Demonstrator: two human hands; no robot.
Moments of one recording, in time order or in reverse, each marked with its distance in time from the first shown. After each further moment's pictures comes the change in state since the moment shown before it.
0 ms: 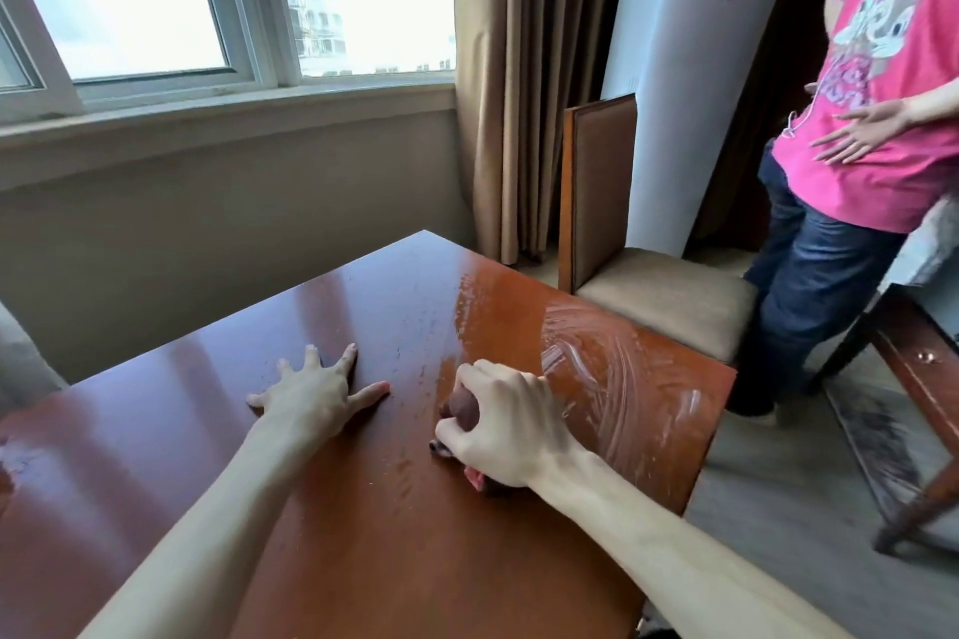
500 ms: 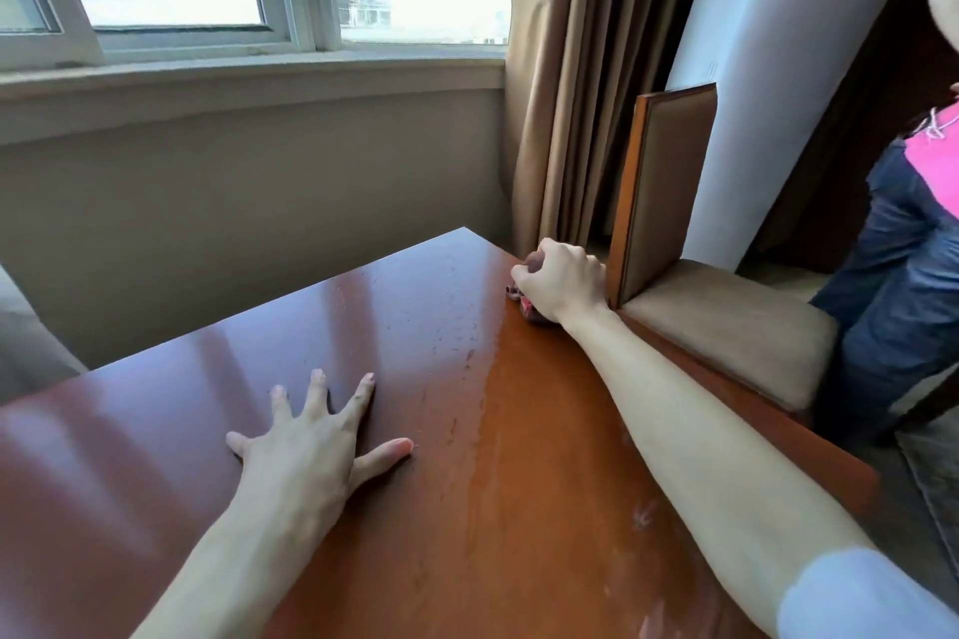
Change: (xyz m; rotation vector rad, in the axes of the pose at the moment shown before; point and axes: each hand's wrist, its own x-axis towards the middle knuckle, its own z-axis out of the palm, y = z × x) left_hand 0.018 -0.004 0.016 0.138 0.033 -0.004; right_hand 0.238 0.129 0.055 -0.115 0.154 0.332
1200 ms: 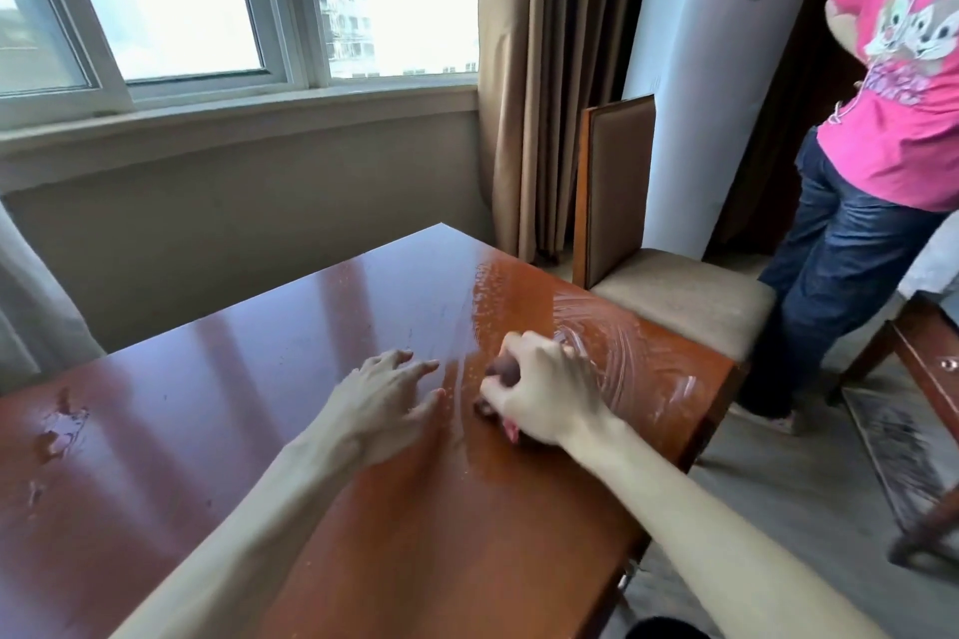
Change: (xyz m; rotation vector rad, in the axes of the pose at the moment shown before) left_hand -0.103 0.039 -0.018 -0.257 0.165 0.376; right_hand -0.256 -0.008 -0.131 0.084 -0.154 -0.230
